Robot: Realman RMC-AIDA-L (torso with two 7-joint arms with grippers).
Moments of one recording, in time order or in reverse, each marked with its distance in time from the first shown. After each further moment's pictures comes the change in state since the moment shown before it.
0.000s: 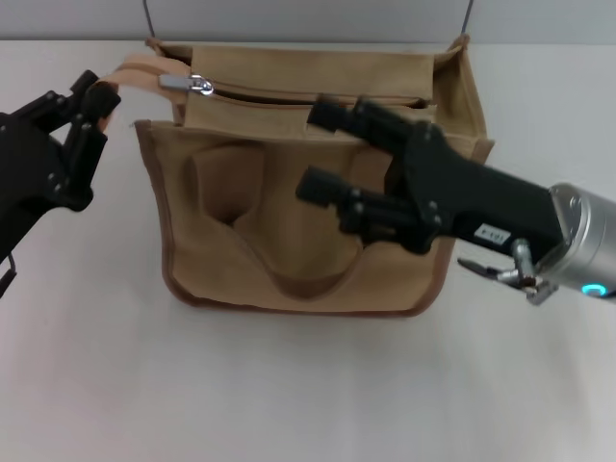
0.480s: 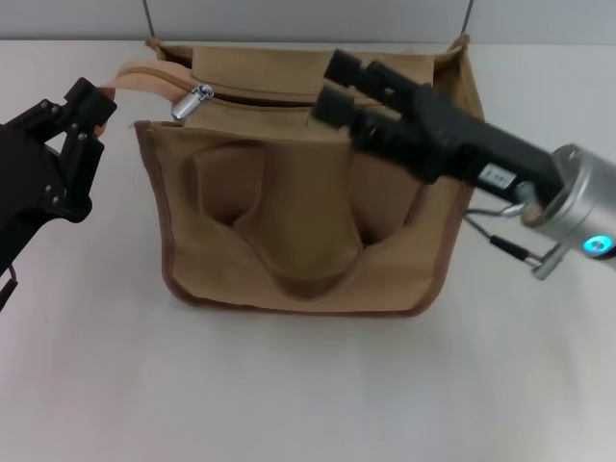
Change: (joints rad) left arm 0.016 0.000 0.000 -0.043 -0.009 0.020 0.058; right arm 0.014 -0.009 0.086 -0.007 0.005 0.071 0.287
